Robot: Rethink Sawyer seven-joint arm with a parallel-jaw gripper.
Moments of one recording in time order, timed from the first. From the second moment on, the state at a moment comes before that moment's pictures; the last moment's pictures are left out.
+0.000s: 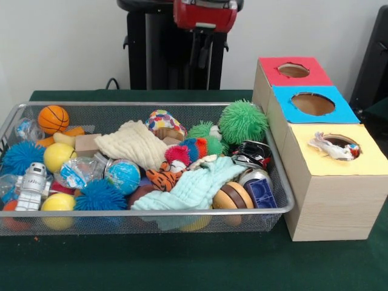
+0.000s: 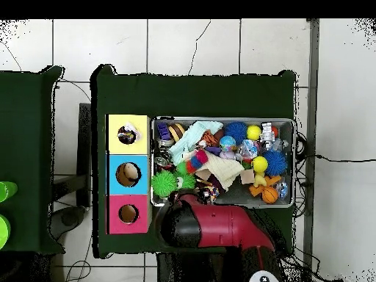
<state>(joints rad) -0.28 -0.94 0.03 2.01 -0.29 0.38 1.59</state>
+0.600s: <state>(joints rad) -0.39 -0.73 0.02 2.01 -0.43 0.15 1.59</state>
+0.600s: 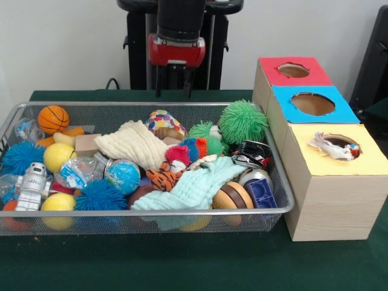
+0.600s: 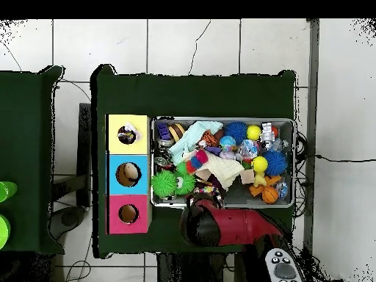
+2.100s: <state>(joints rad) -0.34 -0.69 -0.06 2.03 -0.45 0.13 1.59</state>
